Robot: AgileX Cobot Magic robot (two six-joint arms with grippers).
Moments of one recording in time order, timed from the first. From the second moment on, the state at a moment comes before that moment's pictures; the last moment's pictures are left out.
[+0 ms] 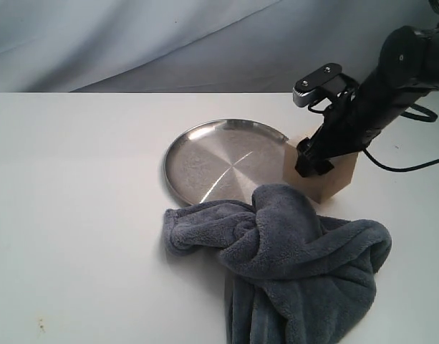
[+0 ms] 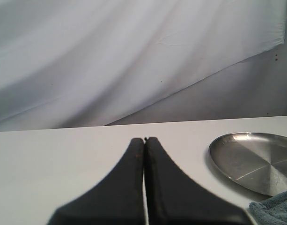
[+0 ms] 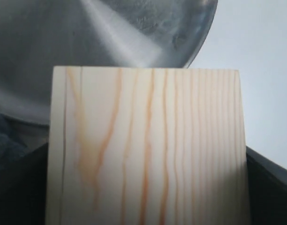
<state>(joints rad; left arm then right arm) -0.13 0.00 0.00 -0.06 0.10 0.06 0.38 1.90 -1.31 0.16 0.68 -0.55</state>
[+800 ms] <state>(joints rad) -0.13 0.00 0.00 -0.06 0.10 0.06 0.53 2.00 -1.43 0.34 0.37 -0.60</state>
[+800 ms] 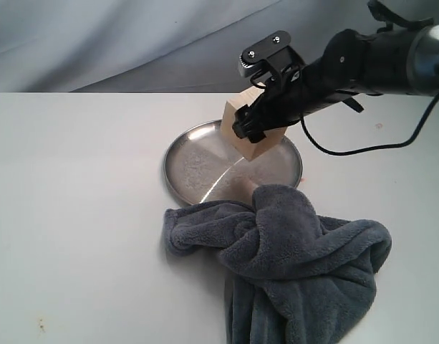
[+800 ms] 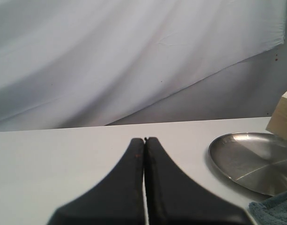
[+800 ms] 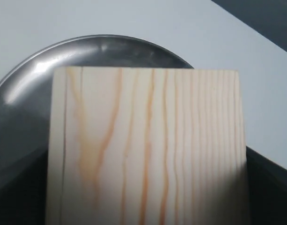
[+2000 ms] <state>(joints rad) -0.13 0.00 0.00 -0.06 0.10 0.06 0.55 2.23 -1.67 0.23 0.55 -0.43</state>
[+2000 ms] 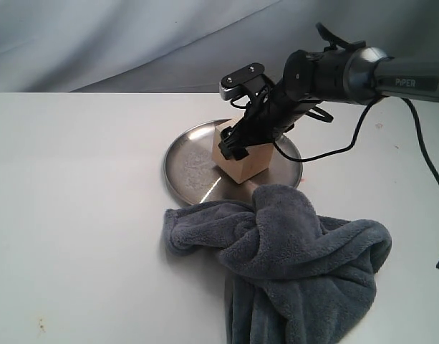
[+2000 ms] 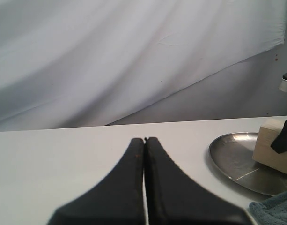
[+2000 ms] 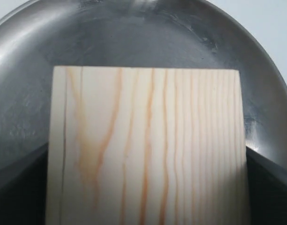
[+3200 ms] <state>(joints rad) -0.13 0.00 0.00 -0.06 0.10 0.06 0.55 2.24 -1.67 0.24 0.49 -0.43</state>
